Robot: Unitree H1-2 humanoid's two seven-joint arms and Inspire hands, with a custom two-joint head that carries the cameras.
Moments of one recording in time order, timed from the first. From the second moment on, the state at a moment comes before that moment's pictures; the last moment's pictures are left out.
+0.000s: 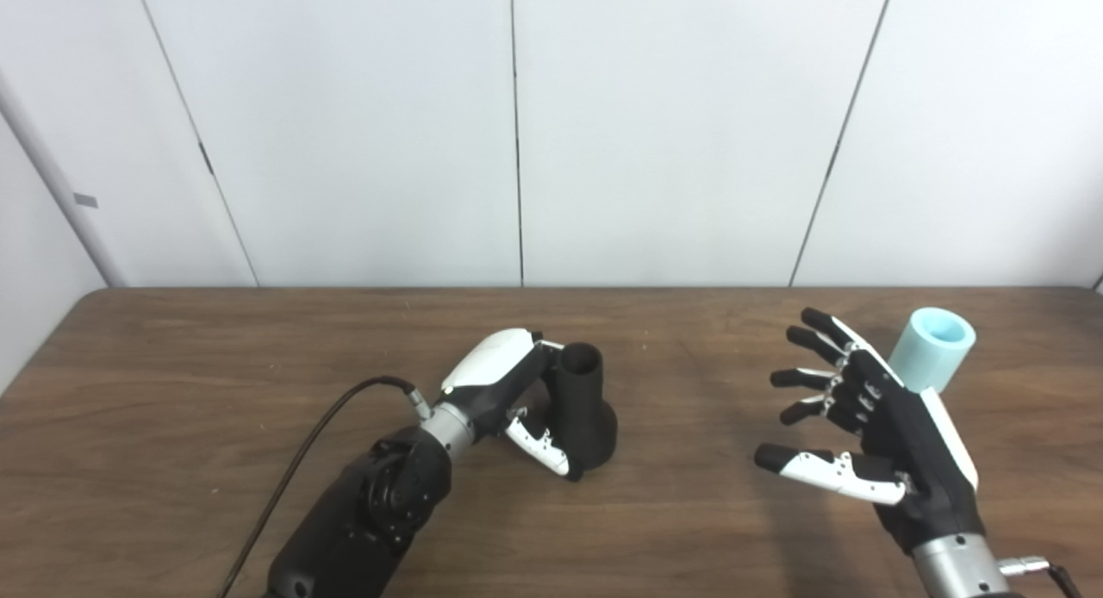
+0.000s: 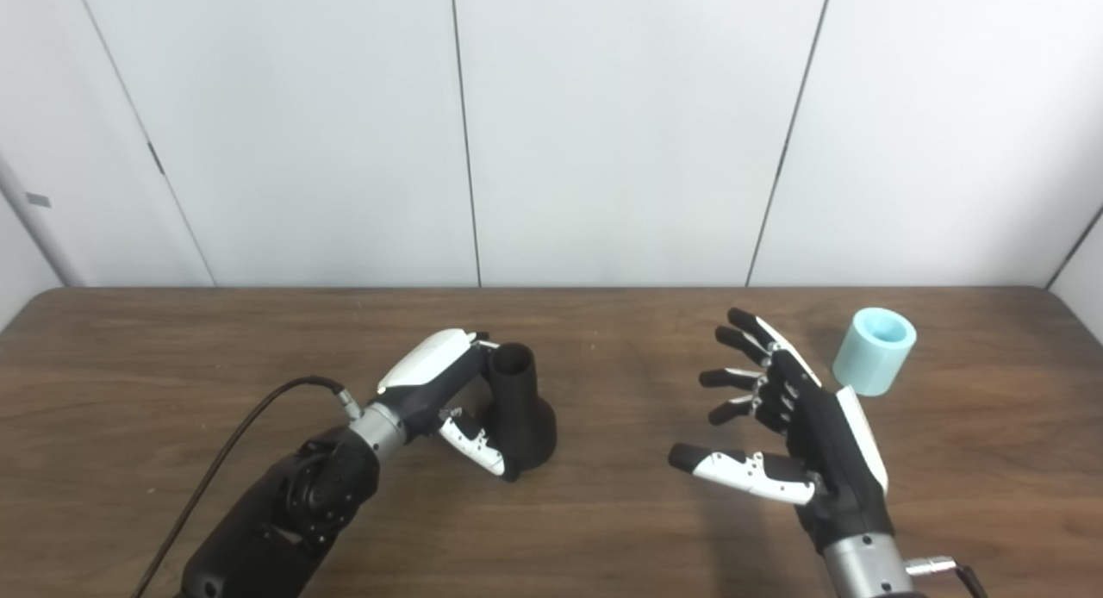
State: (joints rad) left arm -0.53 0.22 -0.39 0.28 0.59 -0.05 -0.19; right arm -0.01 -0.15 -0.07 -0.48 -0.01 0.25 0.07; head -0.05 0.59
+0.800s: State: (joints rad) left arm -0.54 0.27 -0.38 0.38 0.53 -0.23 -0.16; right arm -0.57 -0.46 -0.22 -0.37 -0.77 0.47 0.83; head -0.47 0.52
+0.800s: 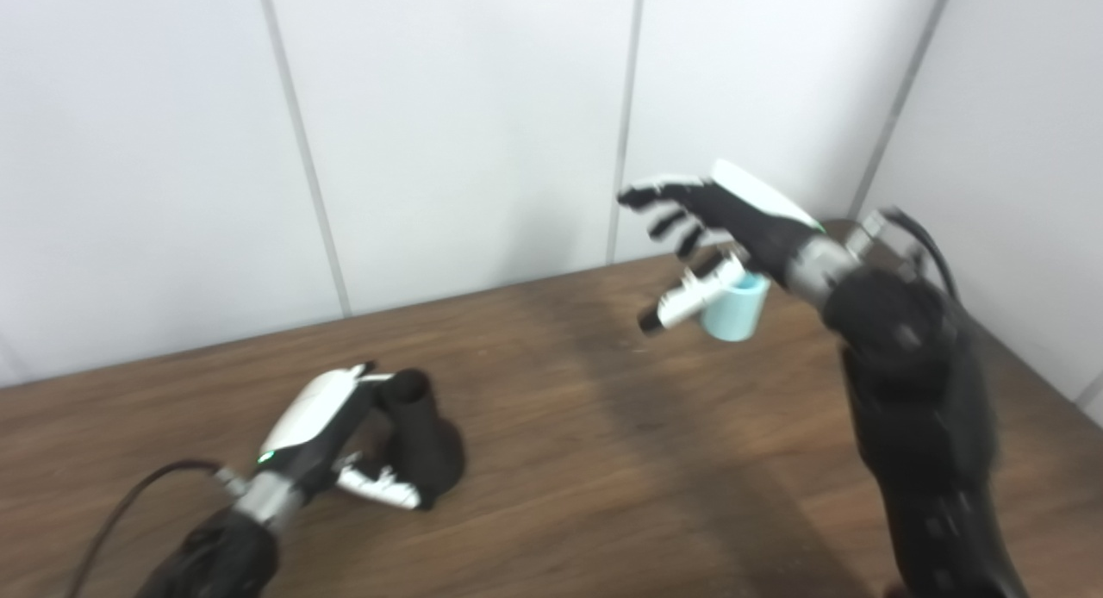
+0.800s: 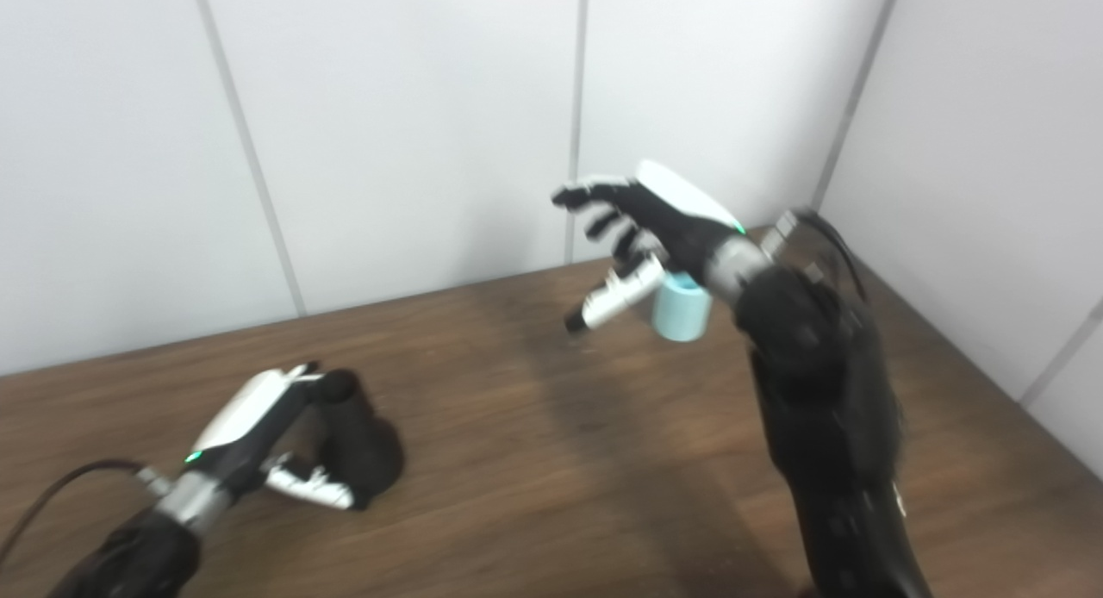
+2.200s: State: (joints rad) left arm -0.55 0.29 -0.38 0.43 0.49 -0.31 -0.17; right arm -0.65 -0.67 0.01 0.18 -0.89 0.47 0.79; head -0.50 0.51
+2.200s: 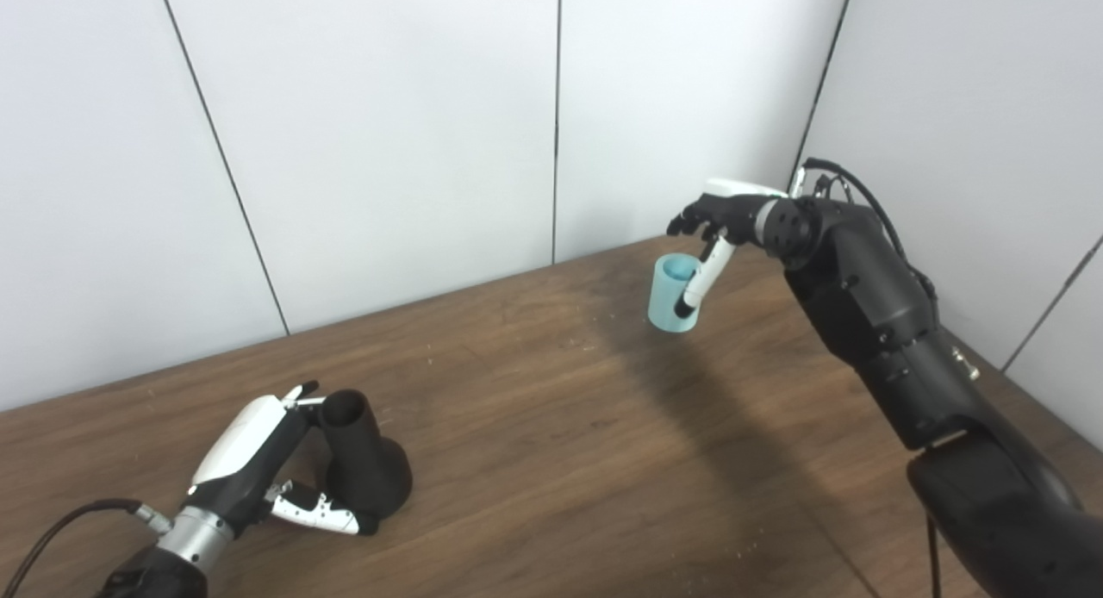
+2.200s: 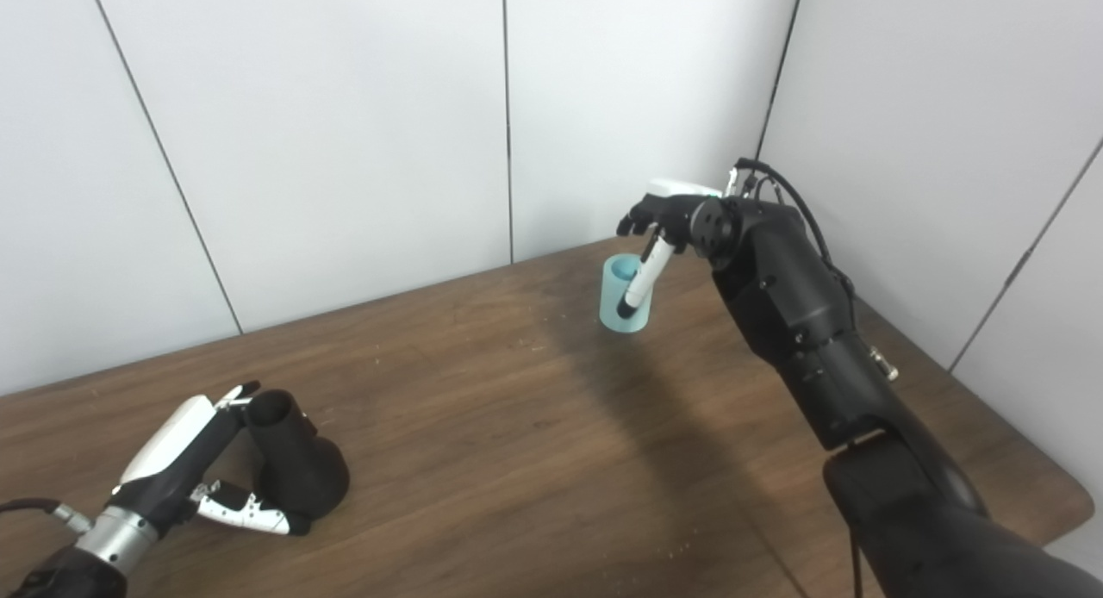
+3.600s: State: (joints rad) left arm -0.55 0.30 -0.37 0.43 0.49 -0.31 -0.18; right arm -0.61 -0.60 0.12 0.27 -0.85 0.47 0.42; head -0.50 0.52
